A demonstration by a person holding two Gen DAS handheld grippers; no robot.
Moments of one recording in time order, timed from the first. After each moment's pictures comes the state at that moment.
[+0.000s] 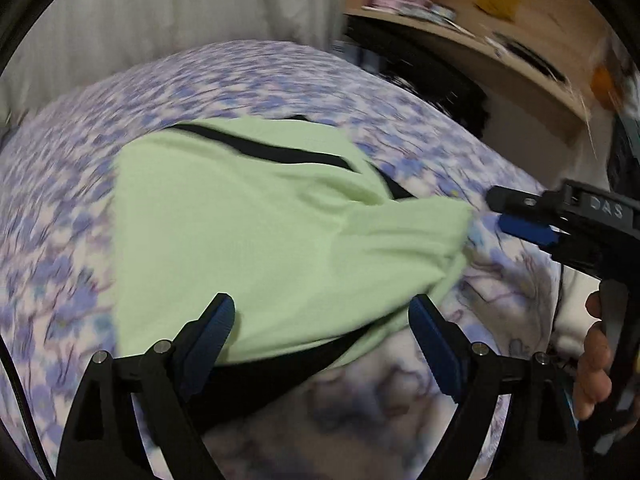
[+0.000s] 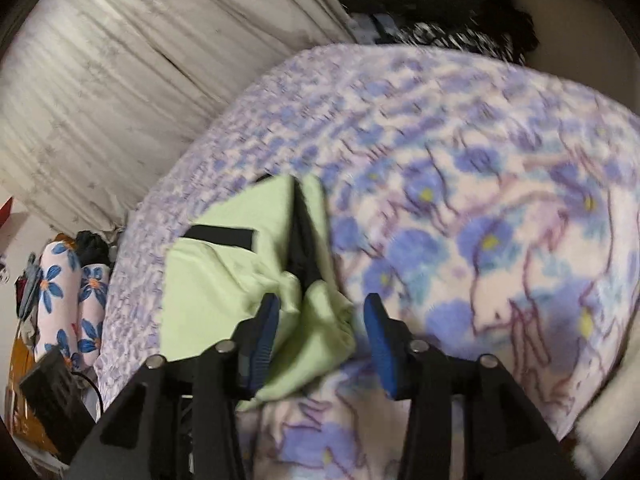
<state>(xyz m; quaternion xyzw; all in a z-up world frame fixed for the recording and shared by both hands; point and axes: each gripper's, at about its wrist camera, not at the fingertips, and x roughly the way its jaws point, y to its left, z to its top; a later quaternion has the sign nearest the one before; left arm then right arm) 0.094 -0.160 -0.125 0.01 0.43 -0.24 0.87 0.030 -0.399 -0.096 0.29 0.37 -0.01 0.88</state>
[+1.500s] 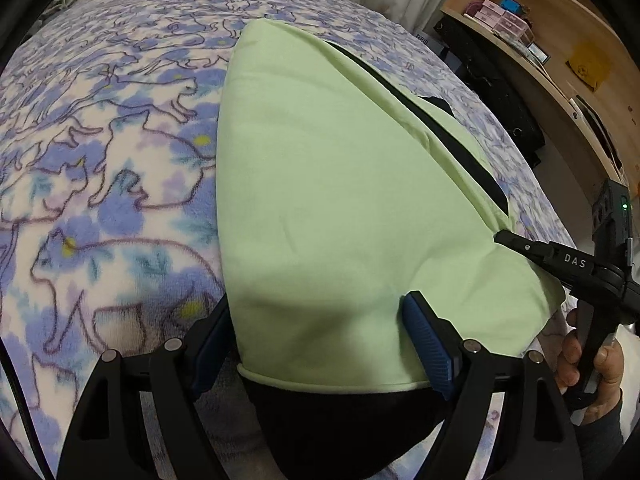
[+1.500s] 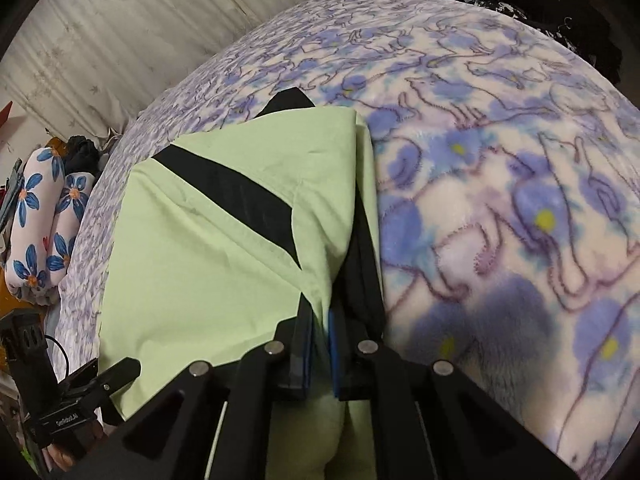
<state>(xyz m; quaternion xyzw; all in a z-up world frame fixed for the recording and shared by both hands) 0.150 -0.081 -0.194 -0.11 0.51 -0.19 0.83 0.132 -0.378 -0.163 0.19 0.49 0.05 0.85</state>
